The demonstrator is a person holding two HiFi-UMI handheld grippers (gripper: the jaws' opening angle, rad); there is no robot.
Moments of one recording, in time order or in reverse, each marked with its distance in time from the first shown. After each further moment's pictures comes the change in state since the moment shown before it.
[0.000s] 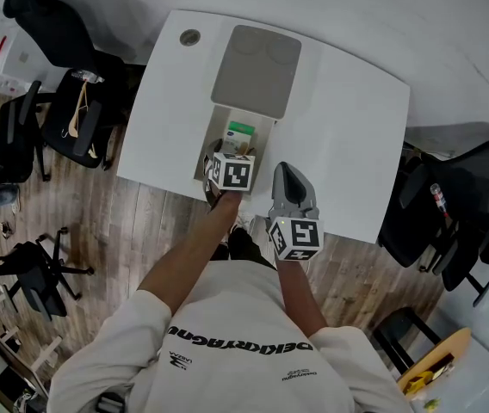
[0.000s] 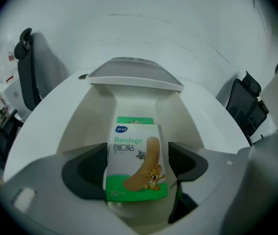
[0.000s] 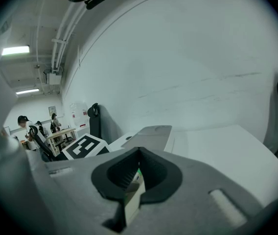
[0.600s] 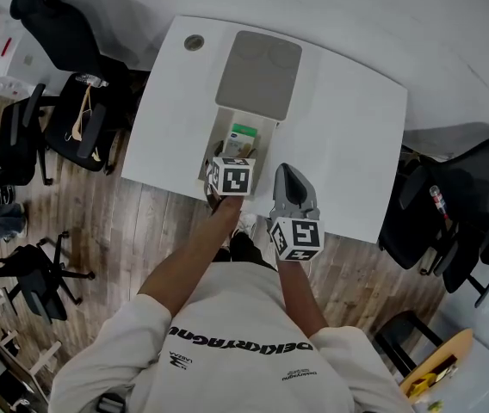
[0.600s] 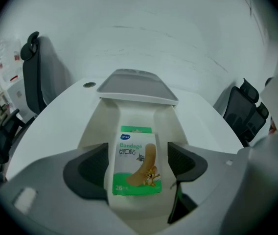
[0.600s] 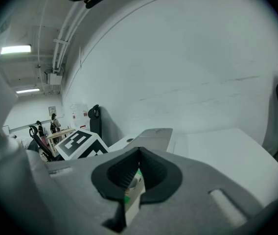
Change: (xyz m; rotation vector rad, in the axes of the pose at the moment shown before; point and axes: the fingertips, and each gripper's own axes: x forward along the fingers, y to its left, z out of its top) left arm -0.027 0.003 0.013 -0.029 -0.079 -0.006; right arm -0.006 0.010 0.007 -0.011 -0.023 -0.004
